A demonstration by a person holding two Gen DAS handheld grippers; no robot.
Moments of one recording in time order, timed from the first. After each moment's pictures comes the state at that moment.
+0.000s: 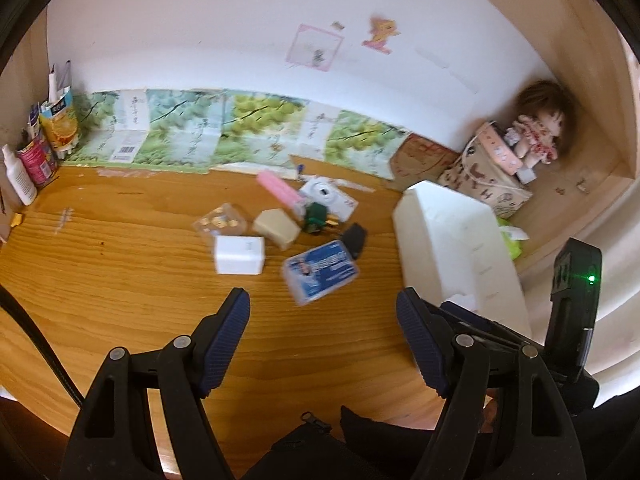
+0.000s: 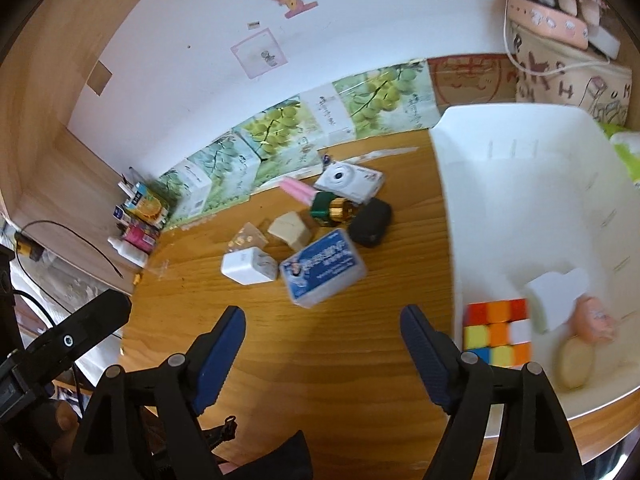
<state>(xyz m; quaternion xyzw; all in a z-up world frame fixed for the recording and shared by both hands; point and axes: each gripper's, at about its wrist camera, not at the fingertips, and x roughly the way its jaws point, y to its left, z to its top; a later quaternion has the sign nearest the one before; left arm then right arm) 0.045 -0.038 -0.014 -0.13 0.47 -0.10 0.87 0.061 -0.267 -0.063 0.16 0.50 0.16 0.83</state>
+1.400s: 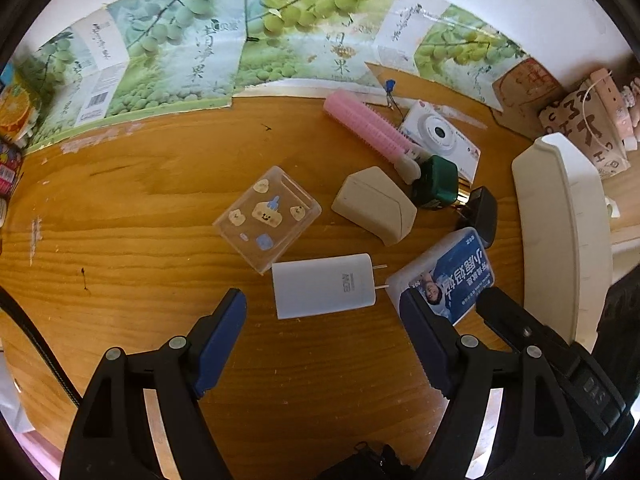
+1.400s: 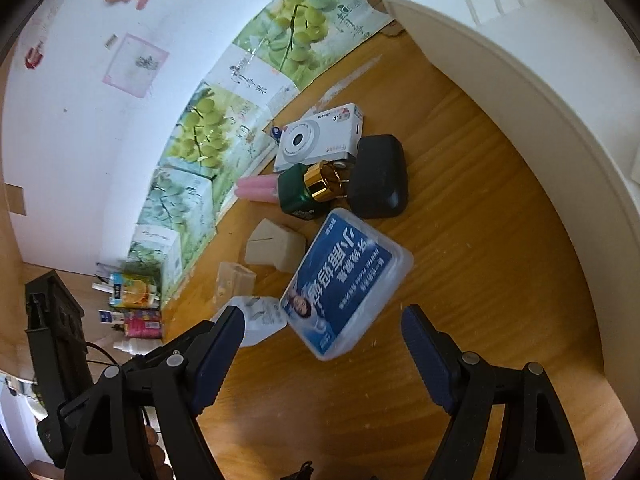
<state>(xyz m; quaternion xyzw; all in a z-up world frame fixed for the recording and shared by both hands) 0.181 -0.011 -0.131 -0.06 0.63 -0.07 0.77 0.125 -0.235 -0.167 0.35 0.55 0.06 0.76</state>
